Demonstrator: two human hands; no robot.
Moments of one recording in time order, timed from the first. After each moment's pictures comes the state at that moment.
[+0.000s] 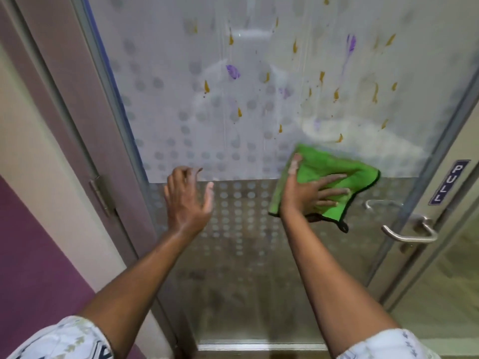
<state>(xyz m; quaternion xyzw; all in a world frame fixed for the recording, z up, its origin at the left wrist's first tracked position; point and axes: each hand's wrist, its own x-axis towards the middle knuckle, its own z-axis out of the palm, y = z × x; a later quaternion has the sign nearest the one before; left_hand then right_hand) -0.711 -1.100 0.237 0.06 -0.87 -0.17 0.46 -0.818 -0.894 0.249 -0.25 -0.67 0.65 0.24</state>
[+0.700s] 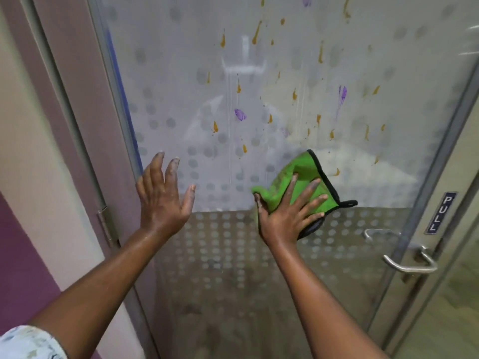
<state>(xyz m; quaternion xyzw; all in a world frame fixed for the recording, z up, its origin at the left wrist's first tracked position) -0.715 -1.157 0.307 0.04 -0.87 -0.05 0.49 -0.806 -0.920 0.239 -0.04 -0.88 0.31 0.37</state>
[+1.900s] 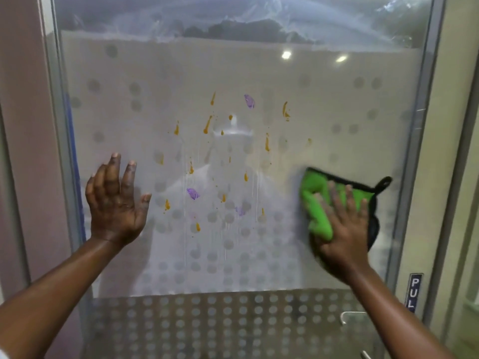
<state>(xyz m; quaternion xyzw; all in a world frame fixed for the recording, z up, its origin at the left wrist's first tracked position) -0.814 -1.178 0.414 0.04 -0.75 0.06 0.66 -0.891 -0.695 0.378 0.25 -0.75 0.12 0.61</state>
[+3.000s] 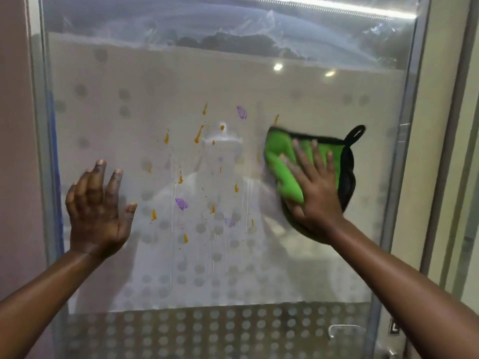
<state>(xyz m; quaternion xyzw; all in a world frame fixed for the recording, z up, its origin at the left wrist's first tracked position) -0.814 -1.177 0.413 0.03 -0.74 0.06 0.67 -0.895 -0.727 0.493 0.34 -0.71 0.04 0.61</state>
